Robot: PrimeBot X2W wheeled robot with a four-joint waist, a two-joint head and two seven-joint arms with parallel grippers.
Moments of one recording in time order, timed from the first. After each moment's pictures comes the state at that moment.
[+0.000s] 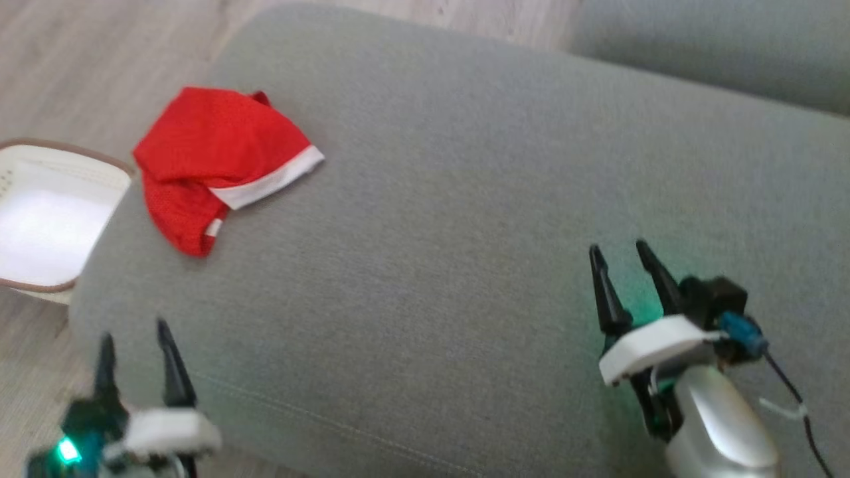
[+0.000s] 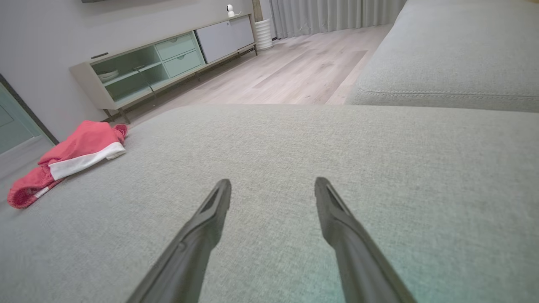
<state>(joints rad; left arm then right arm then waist) -0.06 0.04 0.14 0.42 -0.12 0.05 -0.26 -0.28 -0.05 0.16 0.62 0.21 0.13 -0.26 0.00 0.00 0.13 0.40</state>
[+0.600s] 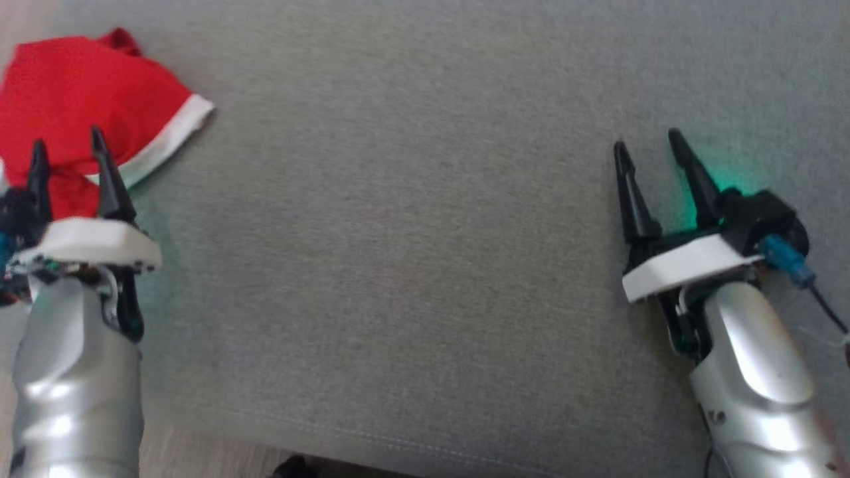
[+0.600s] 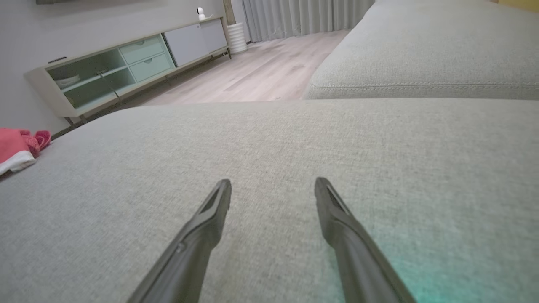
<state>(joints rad) -0.65 0.17 0.20 0.81 -0.14 -0.10 -0.26 -0.42 -0.11 0.15 0.48 0.16 0.13 -0.26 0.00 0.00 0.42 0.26</state>
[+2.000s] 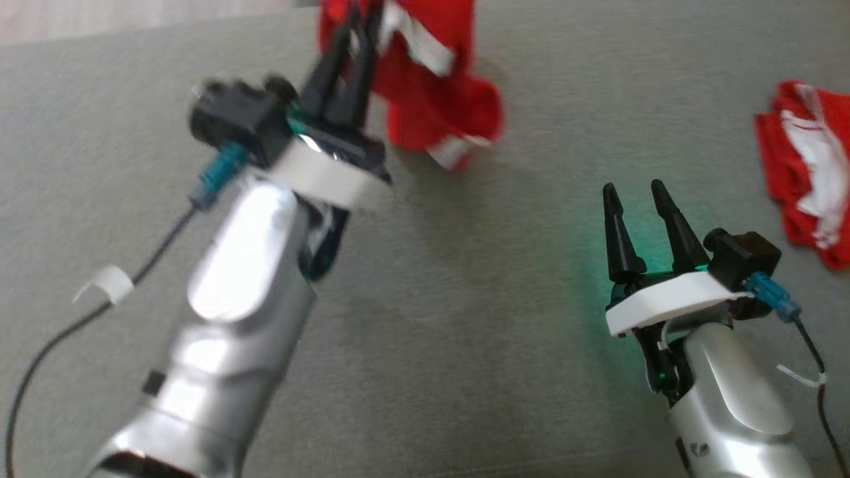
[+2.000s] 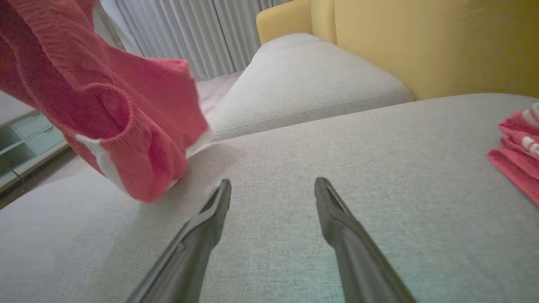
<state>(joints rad) -0.80 0.03 -0.44 0.50 -0.35 -0.13 -0.26 -0.35 -0.06 0.16 0.53 0.29 0.13 -0.26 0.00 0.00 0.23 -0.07</state>
